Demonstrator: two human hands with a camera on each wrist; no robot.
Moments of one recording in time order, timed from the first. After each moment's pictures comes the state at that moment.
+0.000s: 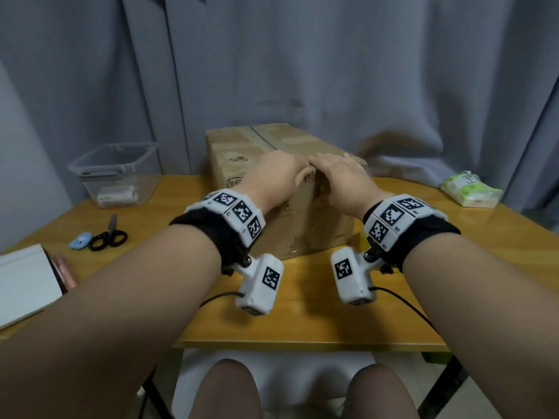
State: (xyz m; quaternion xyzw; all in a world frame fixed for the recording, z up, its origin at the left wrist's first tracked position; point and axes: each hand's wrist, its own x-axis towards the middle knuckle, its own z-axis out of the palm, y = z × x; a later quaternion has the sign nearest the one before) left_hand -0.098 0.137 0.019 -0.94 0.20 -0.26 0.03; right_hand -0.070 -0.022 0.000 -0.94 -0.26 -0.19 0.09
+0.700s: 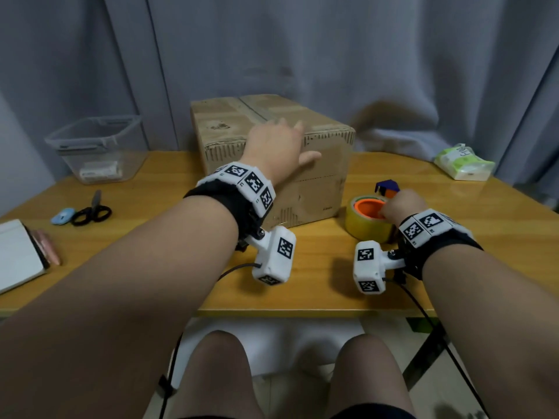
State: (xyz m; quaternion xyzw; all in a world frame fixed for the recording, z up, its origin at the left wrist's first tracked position) left_hand -0.088 0.105 0.004 -0.94 0.11 -0.29 0.14; right_hand -0.077 -0.121 -0.072 -0.96 0.20 -0.04 0.21
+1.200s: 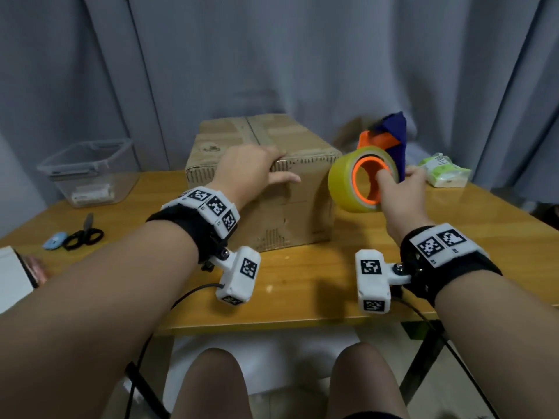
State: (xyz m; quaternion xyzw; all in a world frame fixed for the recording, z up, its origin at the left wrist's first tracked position) left_hand -0.106 0.127 0.008 -0.93 0.19 -0.31 0.05; right_hand -0.113 -0.119 -0.042 -0.68 0.07 -0.28 0.67
